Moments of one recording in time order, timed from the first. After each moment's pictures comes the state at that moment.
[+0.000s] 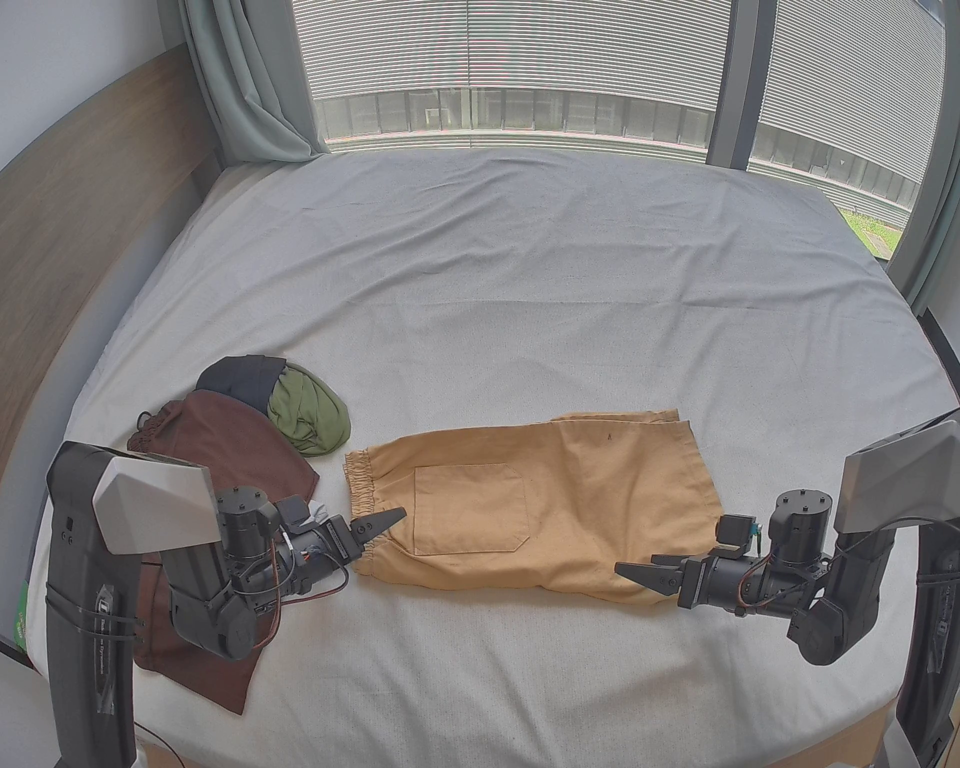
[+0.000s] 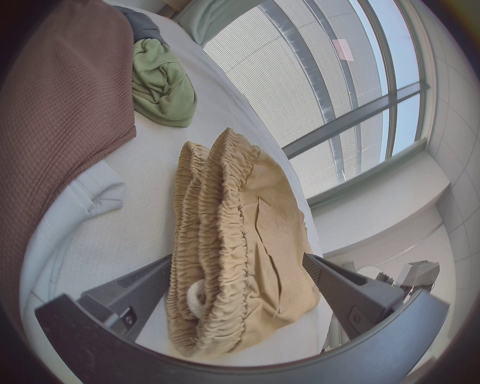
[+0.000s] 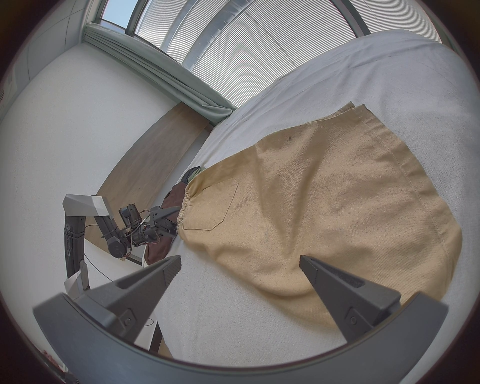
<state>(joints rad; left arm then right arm) -0.21 2.50 -0.66 -1.55 -0.49 -0.72 0.26 2.30 -0.36 -1.54 0.56 0.39</state>
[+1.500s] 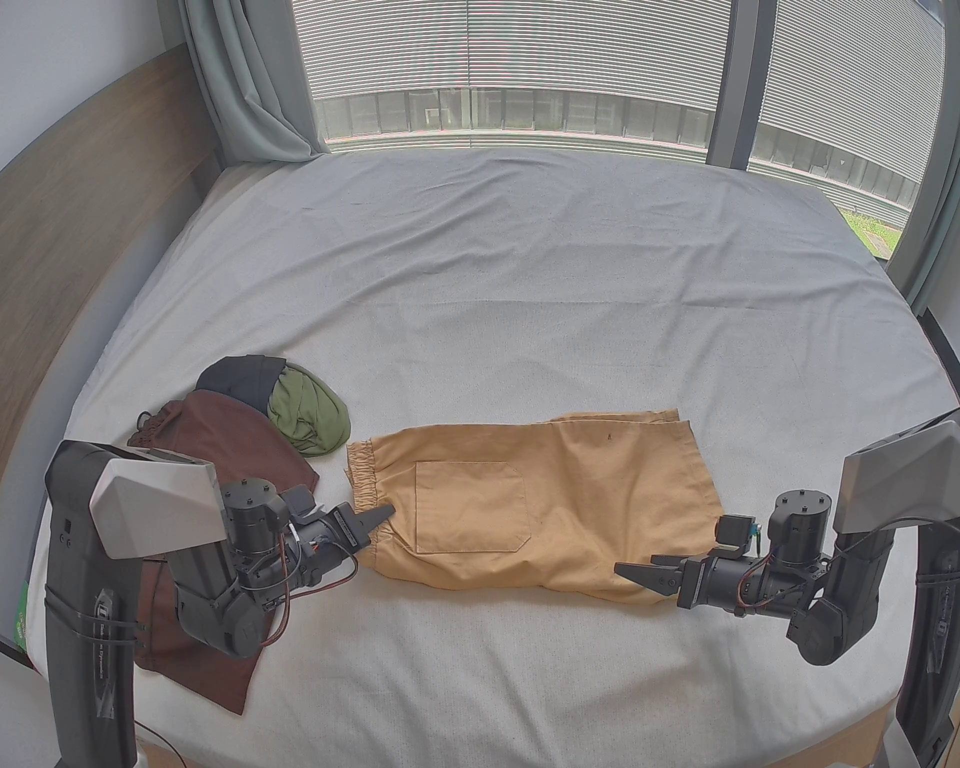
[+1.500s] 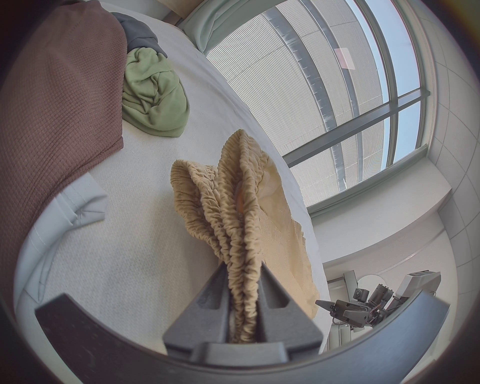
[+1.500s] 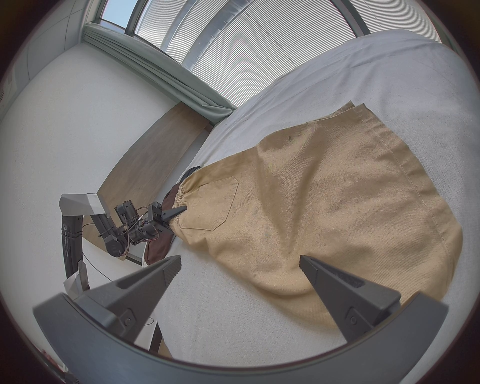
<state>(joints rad) -0.25 2.48 -0.68 -1.55 -0.41 -0.77 0.26 2.31 -0.36 -1.54 0.56 0.39</state>
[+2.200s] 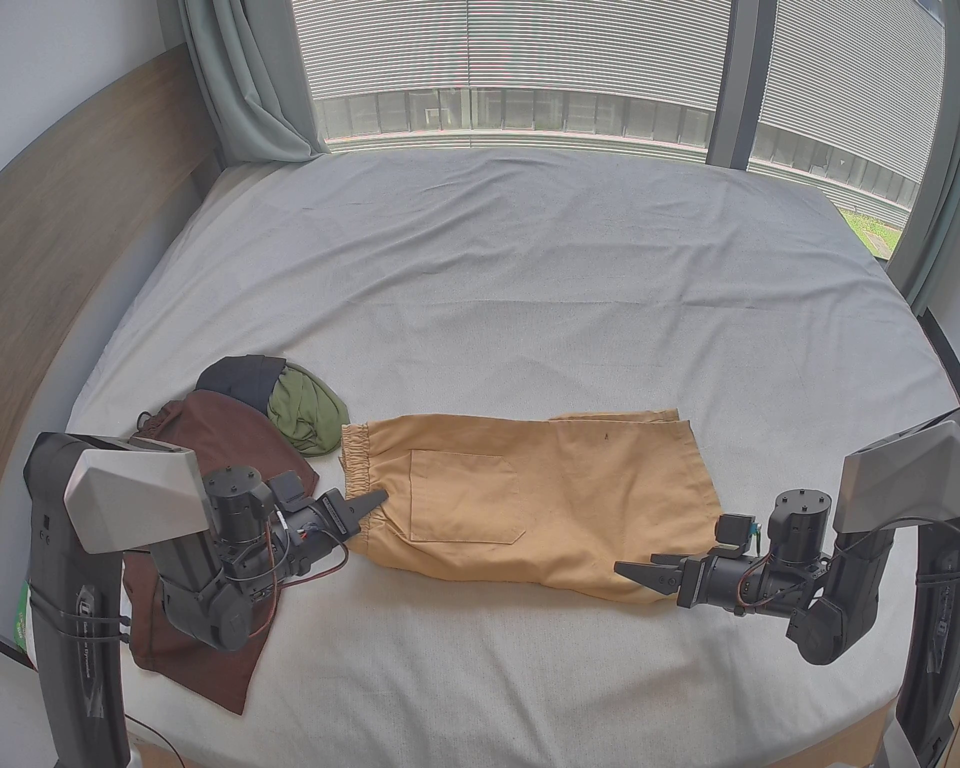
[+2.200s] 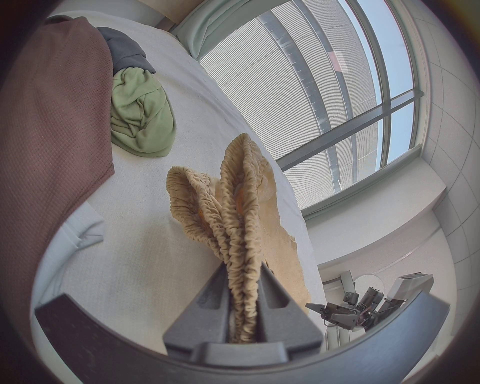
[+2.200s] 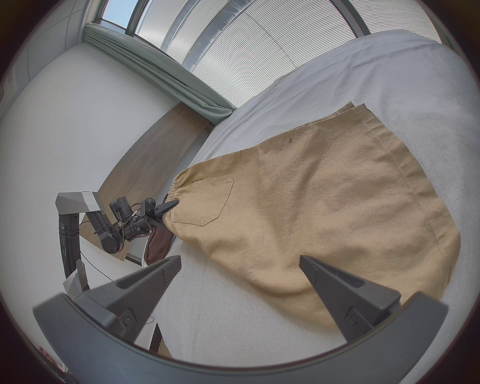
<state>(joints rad) -0.23 2.41 -0.66 -1.55 -0.43 -0.77 0.26 2.31 -0.36 -1.54 0.56 0.39</state>
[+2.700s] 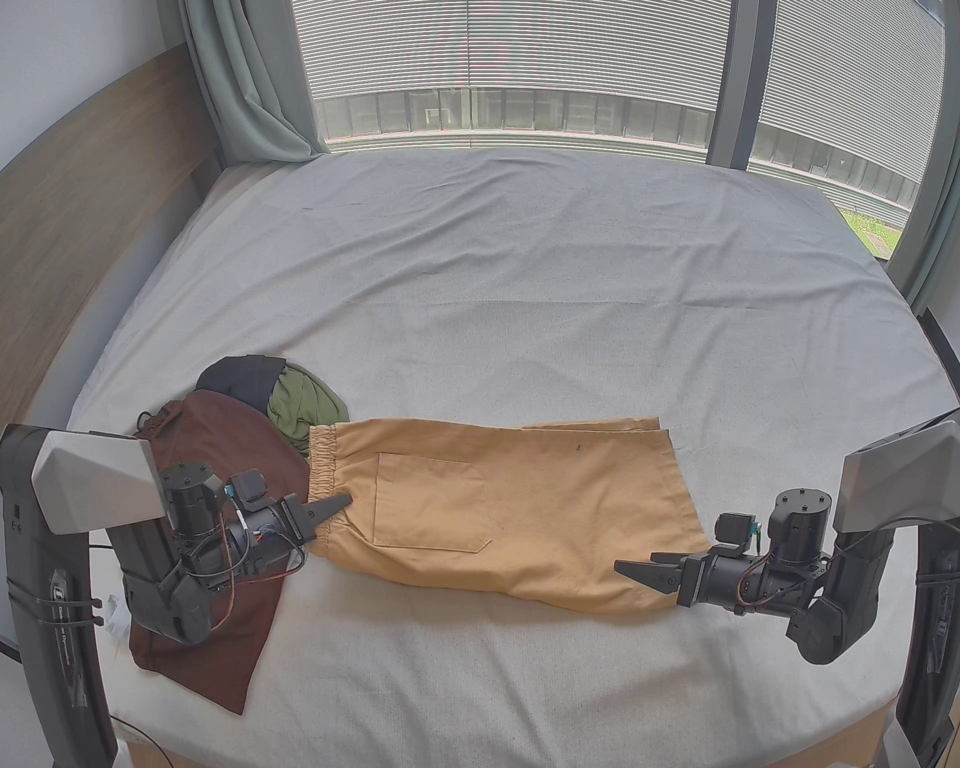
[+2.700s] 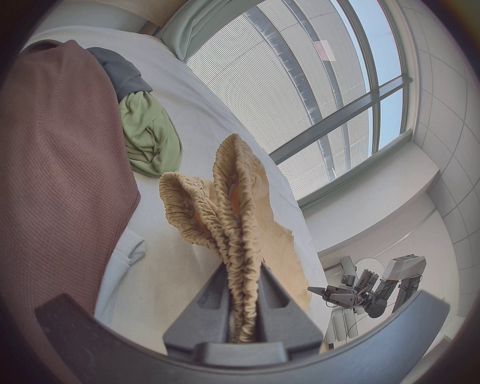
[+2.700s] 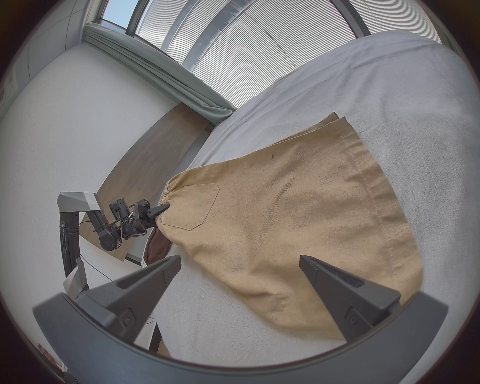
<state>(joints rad) -0.10 2.36 -0.58 -1.55 -0.61 -0.65 0.26 2.31 -0.37 -1.54 0.56 0.39</state>
